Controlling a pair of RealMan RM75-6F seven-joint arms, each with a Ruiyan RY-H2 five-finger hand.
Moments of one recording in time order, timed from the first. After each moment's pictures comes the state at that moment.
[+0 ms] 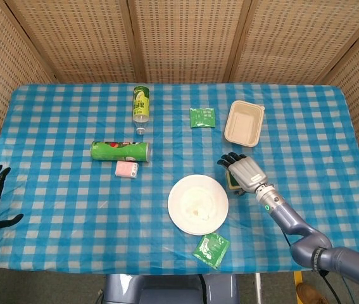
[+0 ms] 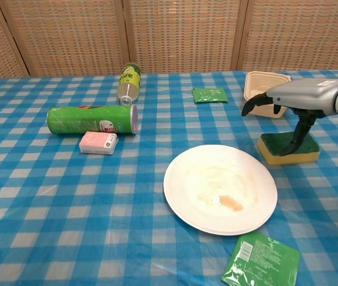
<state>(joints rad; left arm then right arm) -0.13 -1.11 -0.09 -1.70 1.32 1.37 0.18 0.72 -1.42 0.23 -1.34 -1.35 0.70 -0.20</state>
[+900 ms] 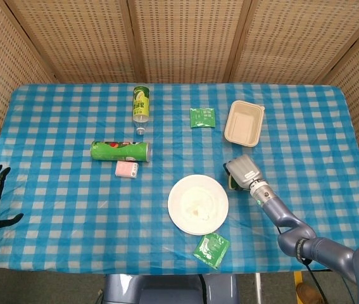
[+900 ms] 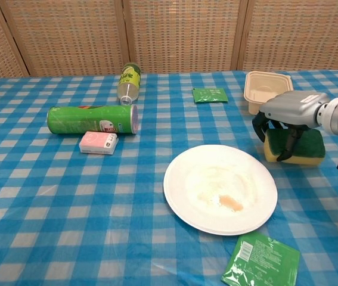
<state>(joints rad) -0.14 -1.12 -0.09 -1.70 1.30 1.37 0.20 0.79 -1.56 0.15 -1.10 -1.33 0.74 -0.24</state>
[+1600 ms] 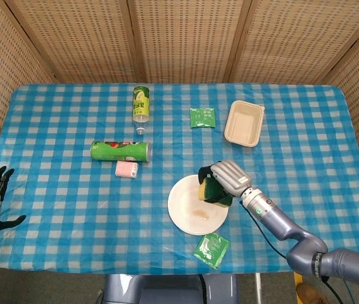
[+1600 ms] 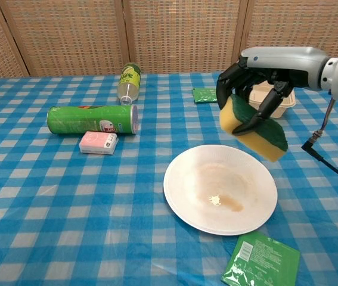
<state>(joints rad) -0.14 -1.10 -0.07 -1.72 1.32 1.37 0.19 0.77 -1.31 0.22 -1.62 -1.39 0.81 0.25</state>
